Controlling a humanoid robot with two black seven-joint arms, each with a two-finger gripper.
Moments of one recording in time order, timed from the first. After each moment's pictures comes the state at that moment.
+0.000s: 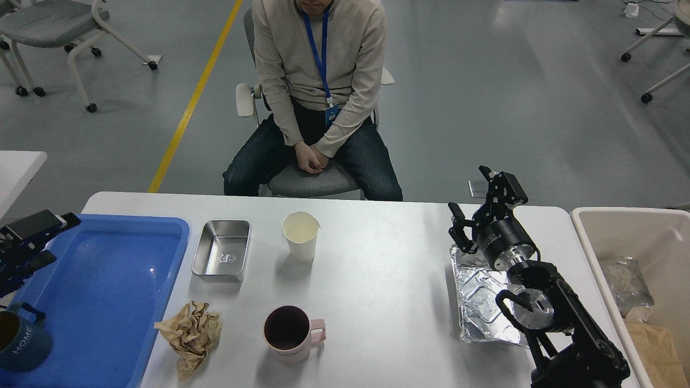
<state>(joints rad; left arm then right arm) -0.45 1.35 -0.35 -1.64 0.57 0.02 -0.20 0.21 0.04 1.49 1.22 -0.79 0.14 0.03</state>
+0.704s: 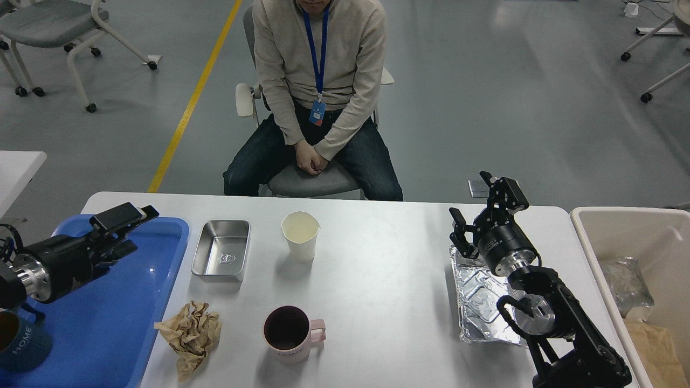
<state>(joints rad) -0.55 1.11 -0.35 -1.64 0.61 0.02 -0.11 0.19 0.04 1.49 1.23 -0.79 0.15 0.03</state>
